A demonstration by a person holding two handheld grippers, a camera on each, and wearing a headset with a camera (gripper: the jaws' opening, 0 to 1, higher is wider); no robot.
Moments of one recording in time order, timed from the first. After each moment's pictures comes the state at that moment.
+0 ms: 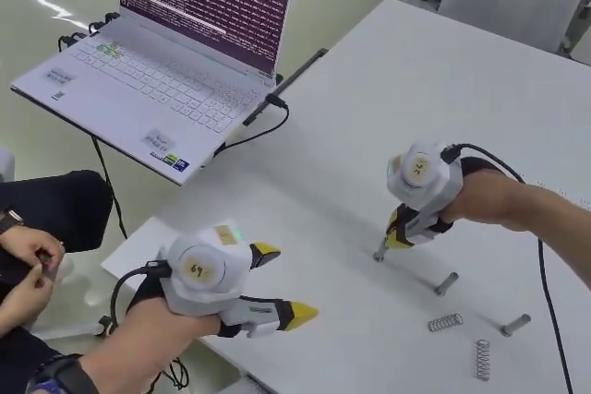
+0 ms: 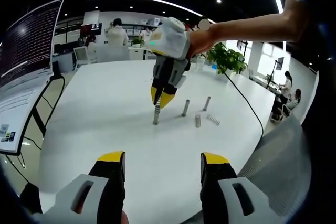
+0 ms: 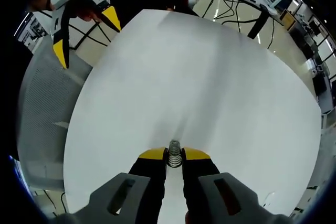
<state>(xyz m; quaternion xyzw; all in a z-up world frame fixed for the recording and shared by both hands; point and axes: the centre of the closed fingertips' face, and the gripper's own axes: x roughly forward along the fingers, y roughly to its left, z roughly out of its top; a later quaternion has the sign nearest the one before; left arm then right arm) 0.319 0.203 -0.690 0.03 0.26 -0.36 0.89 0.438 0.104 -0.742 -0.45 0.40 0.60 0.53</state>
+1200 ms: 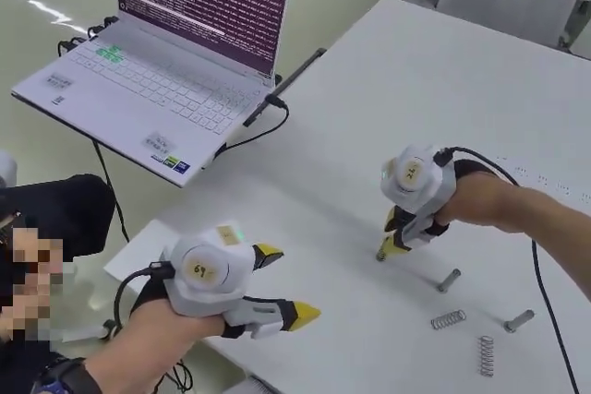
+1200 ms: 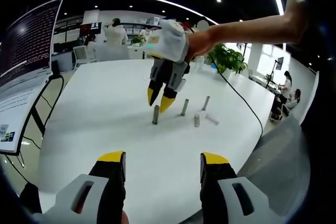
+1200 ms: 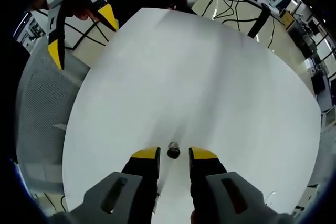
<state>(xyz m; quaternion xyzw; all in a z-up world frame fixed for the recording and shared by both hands) 0.317 0.201 -0.689 0.03 0.26 -0.37 0.89 0.436 0.105 -0.742 -0.45 0.39 0.60 0.54</state>
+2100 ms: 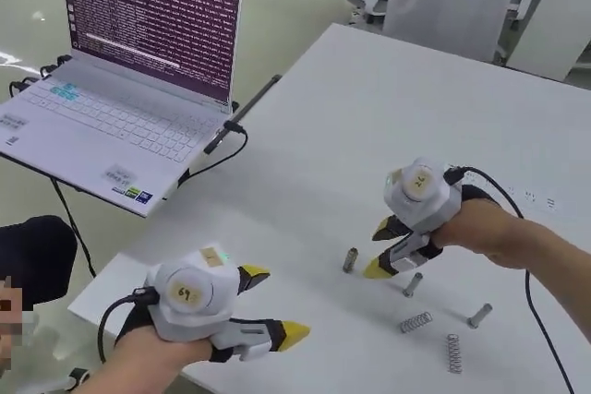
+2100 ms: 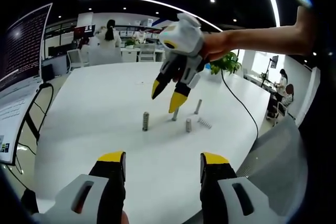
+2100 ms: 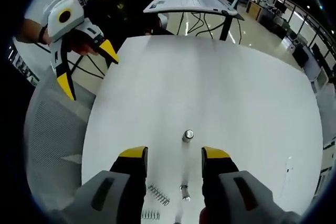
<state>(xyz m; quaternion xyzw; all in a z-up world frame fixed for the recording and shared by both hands) 0.312 0.178 -0.679 0.04 0.25 -0.39 0.89 0.411 0.080 -0.707 -0.32 0.39 0.56 0.65</state>
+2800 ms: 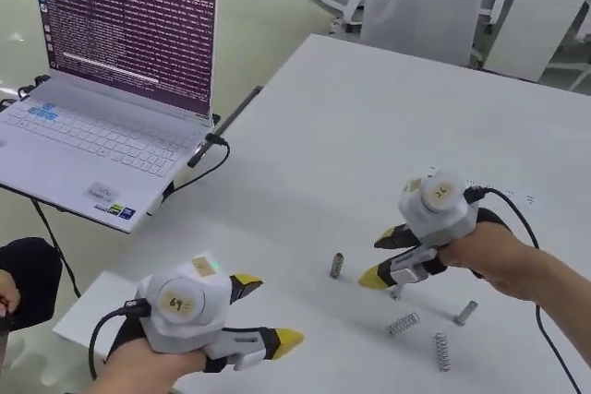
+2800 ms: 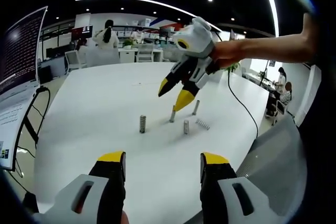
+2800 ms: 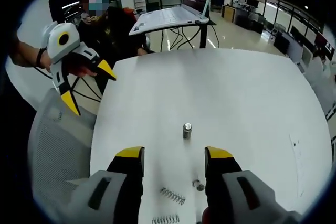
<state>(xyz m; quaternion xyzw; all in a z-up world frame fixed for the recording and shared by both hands) 0.311 0.172 -0.674 0.04 0.25 -0.40 0.88 0.399 0.064 -0.693 -0.22 0.38 0.52 0.73</state>
